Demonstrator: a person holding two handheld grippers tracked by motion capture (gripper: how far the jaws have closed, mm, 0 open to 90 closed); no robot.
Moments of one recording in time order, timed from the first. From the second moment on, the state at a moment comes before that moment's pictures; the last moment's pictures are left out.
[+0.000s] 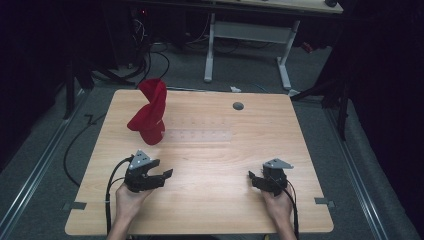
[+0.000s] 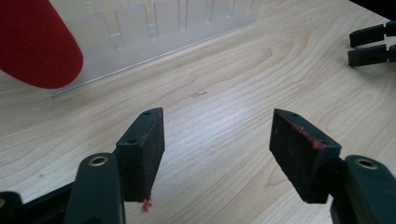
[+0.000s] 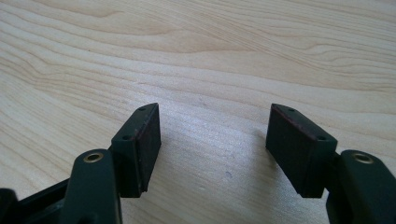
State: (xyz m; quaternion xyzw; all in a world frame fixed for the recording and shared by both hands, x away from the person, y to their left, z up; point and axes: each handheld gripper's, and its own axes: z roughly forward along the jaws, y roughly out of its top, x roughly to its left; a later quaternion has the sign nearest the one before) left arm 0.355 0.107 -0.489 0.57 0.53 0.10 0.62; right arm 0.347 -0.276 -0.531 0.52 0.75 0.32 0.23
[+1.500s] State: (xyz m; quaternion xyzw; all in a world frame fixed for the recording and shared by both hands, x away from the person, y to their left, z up) left arm 0.380 0.092 -0.528 0.59 0.55 0.14 0.58; right arm 0.347 -0.276 -0.531 0.52 0.76 0.32 0.23
